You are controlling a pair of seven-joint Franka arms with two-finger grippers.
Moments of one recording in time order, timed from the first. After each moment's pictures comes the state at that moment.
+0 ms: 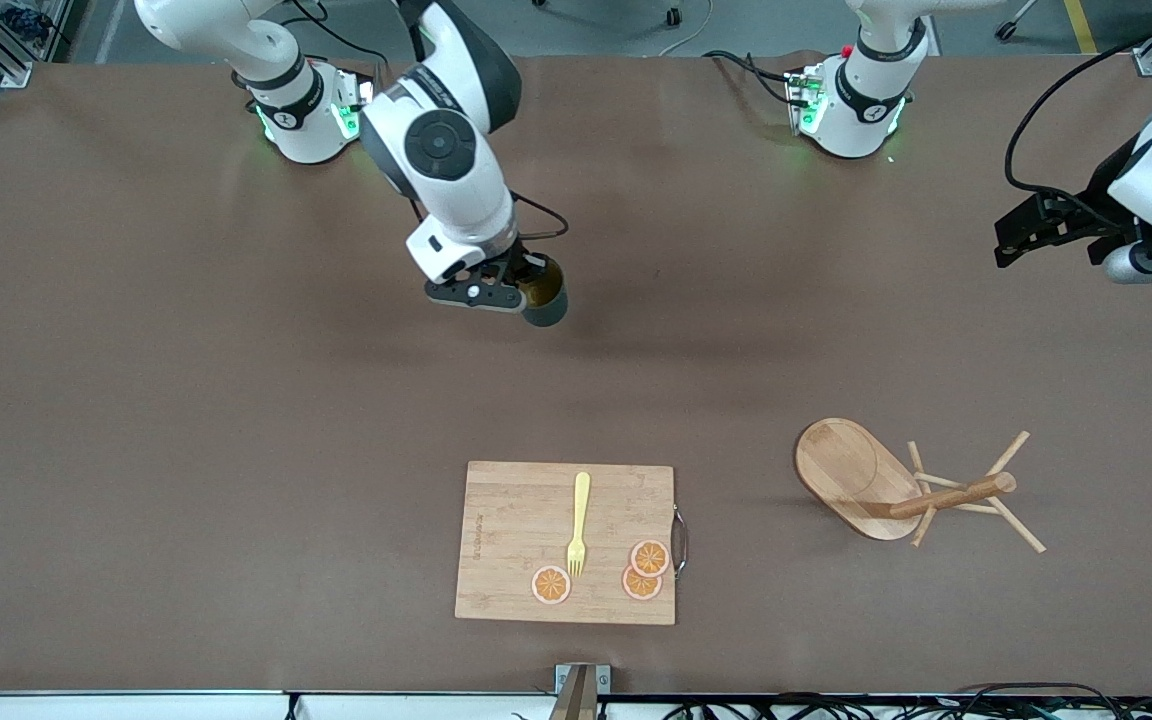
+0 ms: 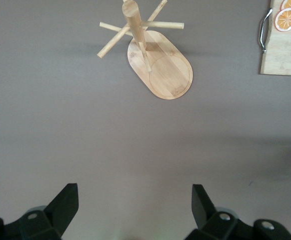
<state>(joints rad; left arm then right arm) 0.02 0.00 -0.14 -1.54 0.02 1.52 -0.12 0.76 0.29 0.00 -1.87 0.13 2.14 0.86</state>
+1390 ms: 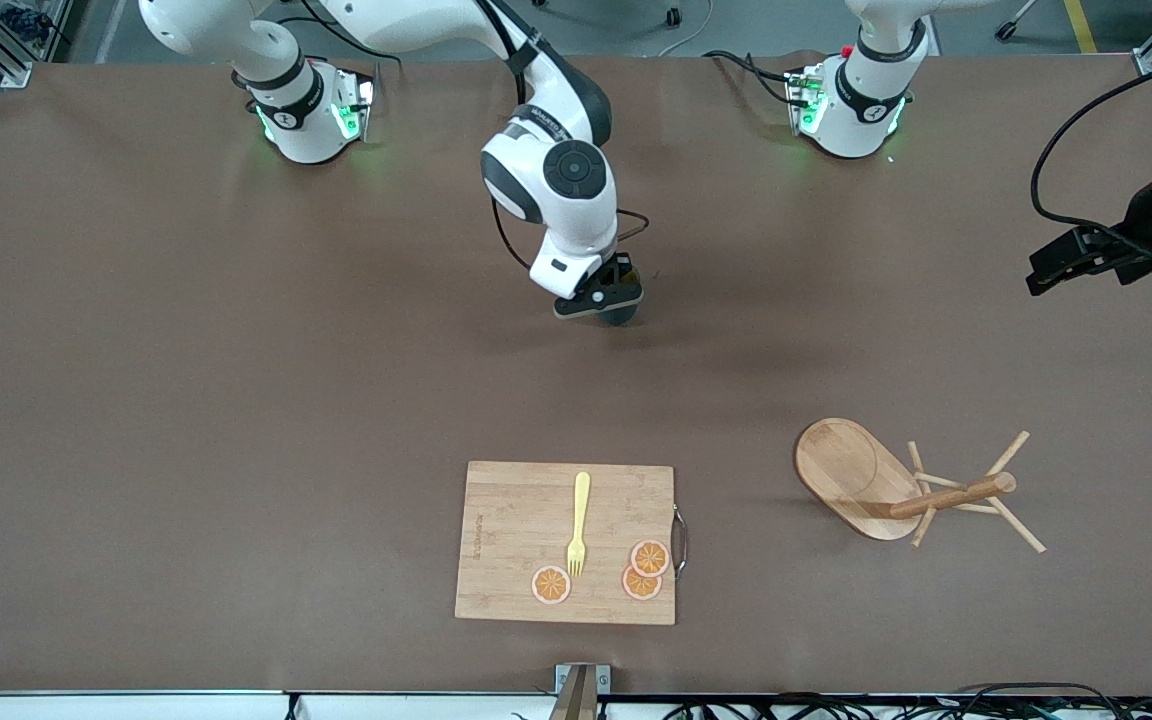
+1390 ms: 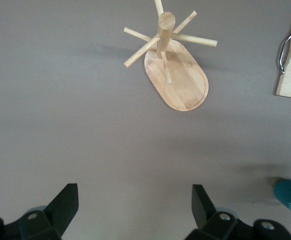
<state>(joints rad) 0.08 0.04 -0.14 -1.54 0.02 1.57 -0.16 0.92 0.59 -0.01 -1.66 0.11 2.25 0.65</state>
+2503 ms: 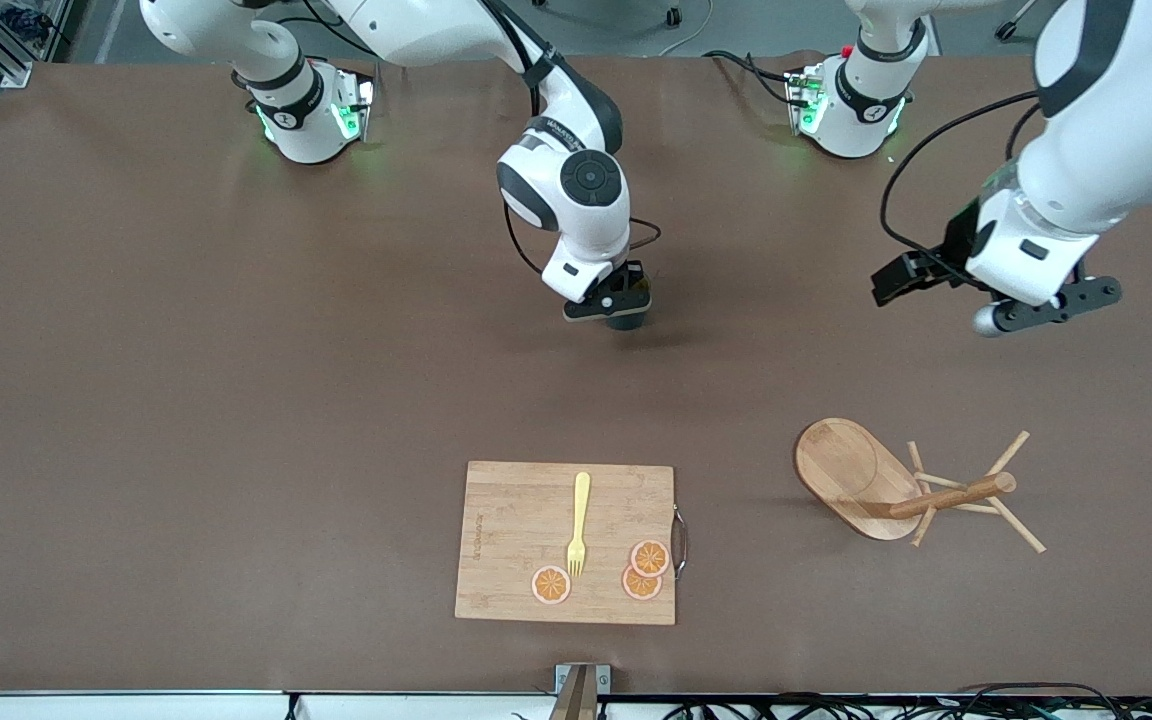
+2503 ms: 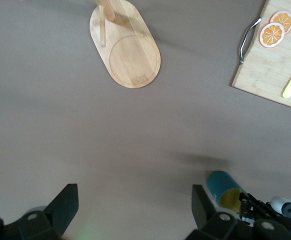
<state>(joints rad) 0.05 0.03 -0.33 -1.71 -0.08 1.70 -0.55 0.93 0.64 -0.02 -1.61 0.11 2.26 0.72</state>
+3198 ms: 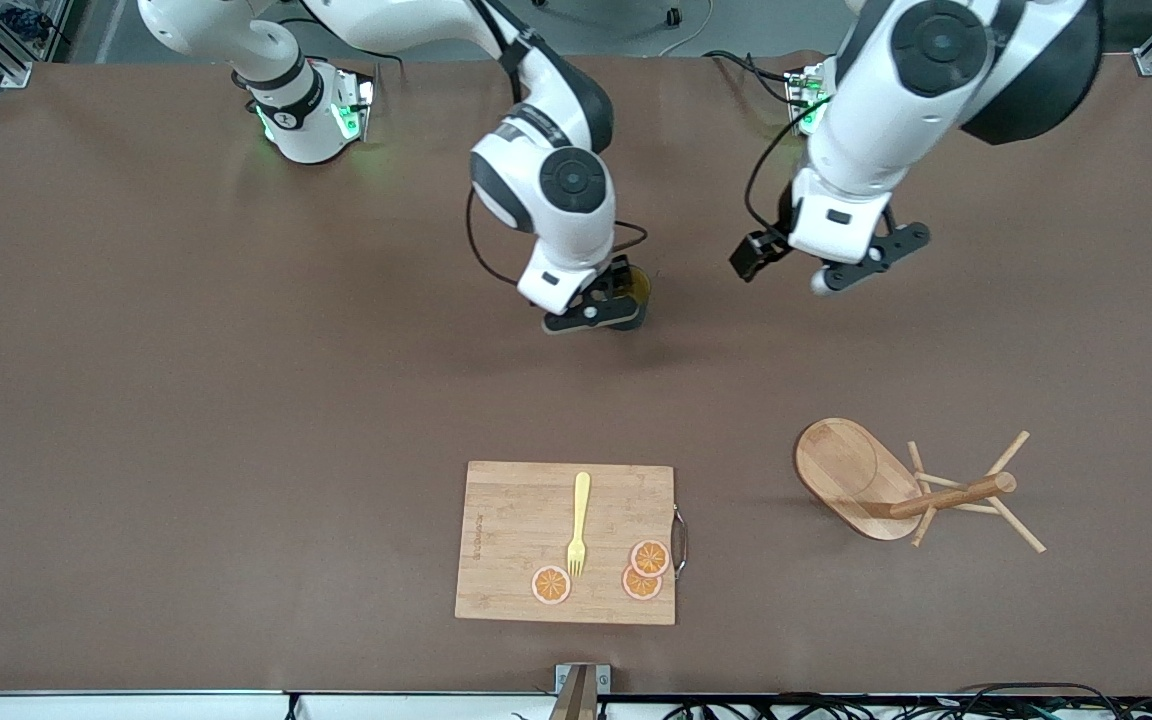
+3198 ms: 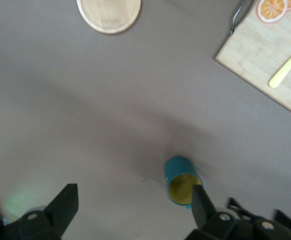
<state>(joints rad) 0.05 0.00 -0.61 -1.88 -0.07 1.86 -1.06 0.82 0.53 -0.04 -1.50 0.10 1.95 0.52</state>
